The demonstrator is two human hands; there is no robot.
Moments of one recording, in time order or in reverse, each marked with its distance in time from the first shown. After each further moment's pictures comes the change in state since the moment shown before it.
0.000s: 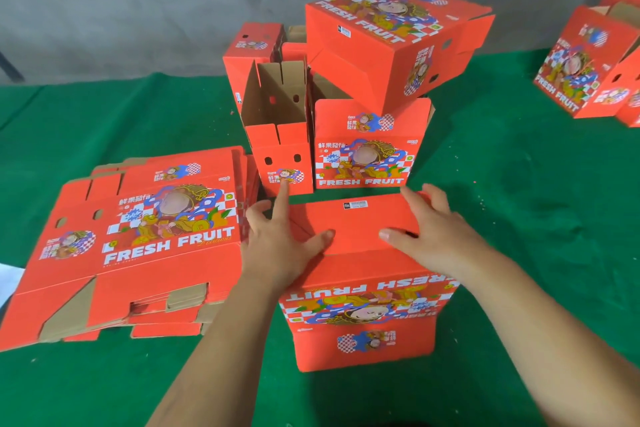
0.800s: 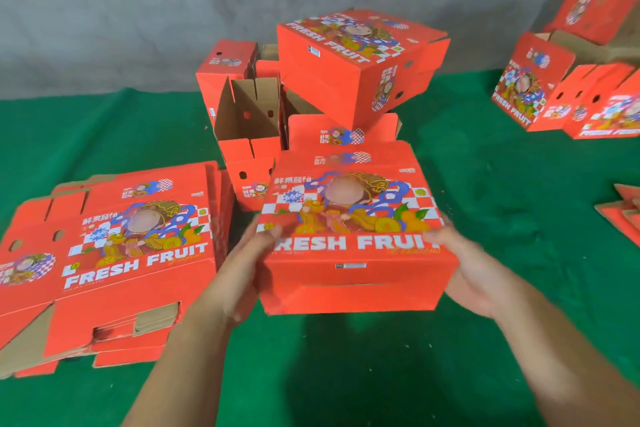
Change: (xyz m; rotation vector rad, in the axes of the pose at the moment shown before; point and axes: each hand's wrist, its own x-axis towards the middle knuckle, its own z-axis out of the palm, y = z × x) left_hand -0.002 -0.014 0.000 -1.147 -0.394 0.013; right_hand -0.035 0.061 -0.011 1.427 -0.236 0.124
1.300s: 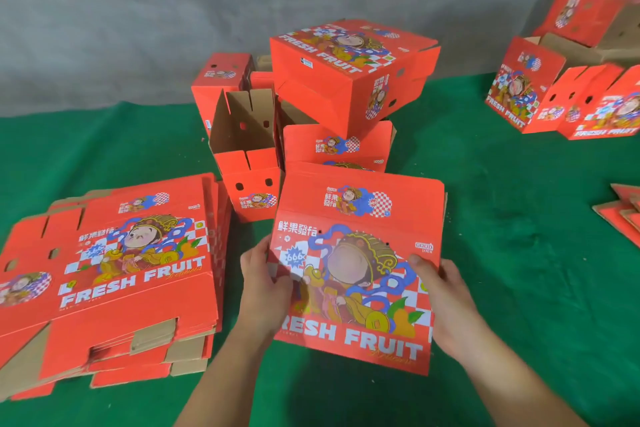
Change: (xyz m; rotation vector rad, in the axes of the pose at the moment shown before) left_hand 0.009 -0.050 0.013 0.539 0.363 0.181; right_hand 0.006 0.059 0.020 -0.019 0.558 -0.106
